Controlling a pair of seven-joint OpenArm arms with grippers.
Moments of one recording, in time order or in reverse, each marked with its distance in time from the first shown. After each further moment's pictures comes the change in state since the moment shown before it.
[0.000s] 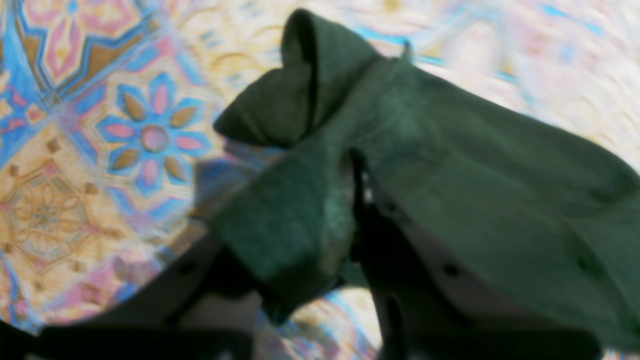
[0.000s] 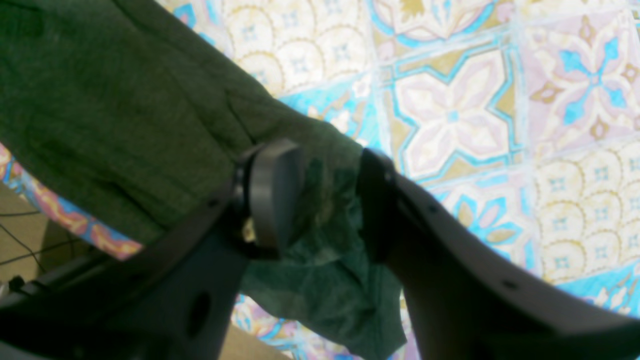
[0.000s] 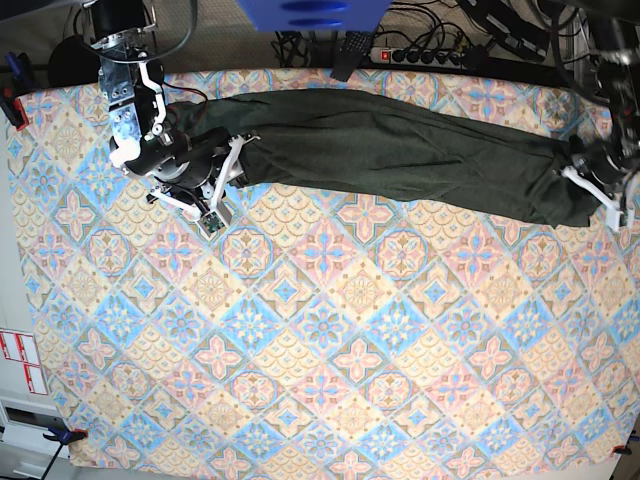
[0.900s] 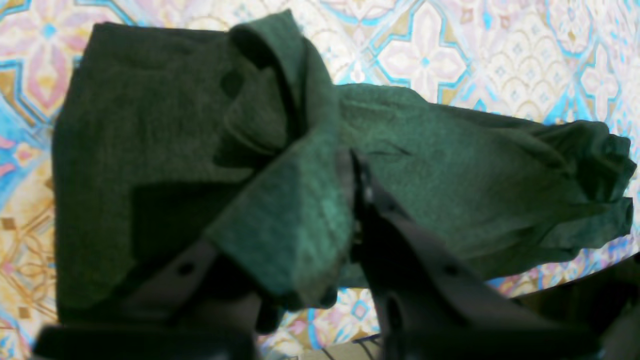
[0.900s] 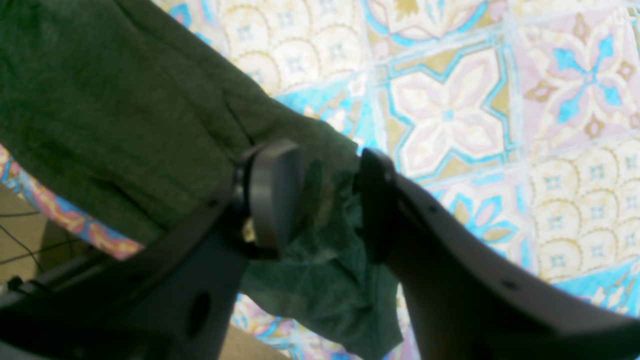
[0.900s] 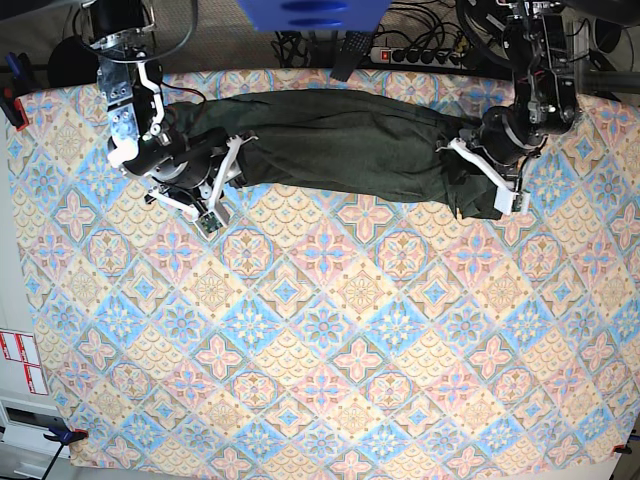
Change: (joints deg) left arm 4.0 17.9 10.9 19.7 1.0 4.0 8.5; right arm -0.1 0.2 0.2 0.0 -0.1 0.0 0.0
